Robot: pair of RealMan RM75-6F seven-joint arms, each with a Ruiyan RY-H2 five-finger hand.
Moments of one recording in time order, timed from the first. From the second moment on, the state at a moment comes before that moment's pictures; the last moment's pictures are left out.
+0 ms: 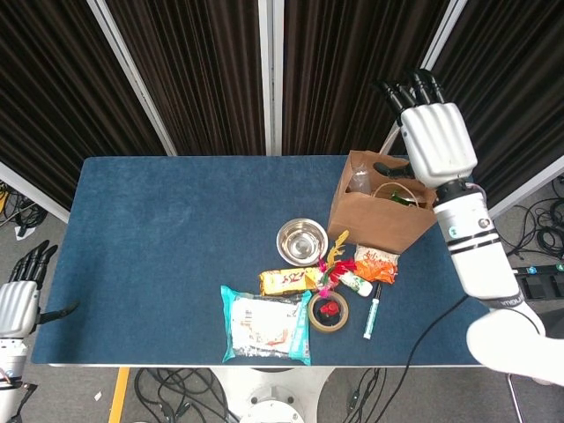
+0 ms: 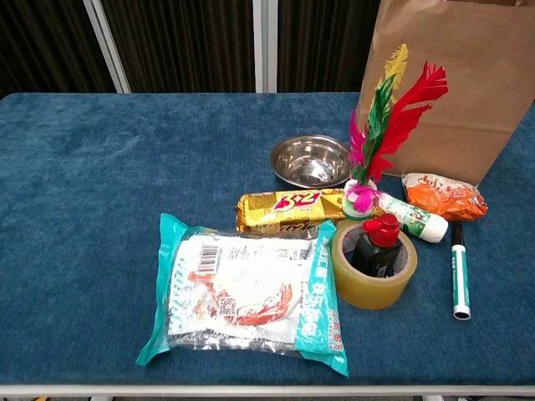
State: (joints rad) left arm -0.11 -1.41 -0.06 -1.07 1.50 1.50 -0.43; right arm 0.95 -0.73 0.46 -2.06 -0.70 1.09 -0.39
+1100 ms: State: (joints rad) left arm -0.10 -1.42 -0.07 -1.04 1.48 1.51 -0.42; right arm 0.47 -1.37 0.05 -1.60 -1.27 1.09 -0.24
